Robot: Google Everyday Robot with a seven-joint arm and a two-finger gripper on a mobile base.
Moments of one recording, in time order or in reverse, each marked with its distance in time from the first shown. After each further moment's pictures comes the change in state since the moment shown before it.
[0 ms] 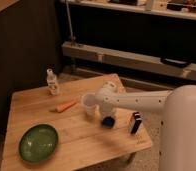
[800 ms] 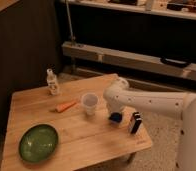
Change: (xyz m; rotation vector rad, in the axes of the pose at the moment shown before) arm 0.028 0.056 -0.050 0.052 0.127 0.103
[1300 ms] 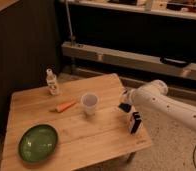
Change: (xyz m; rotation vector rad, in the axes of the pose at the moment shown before) arm 0.042 0.044 -0.055 0.413 0.293 0.079
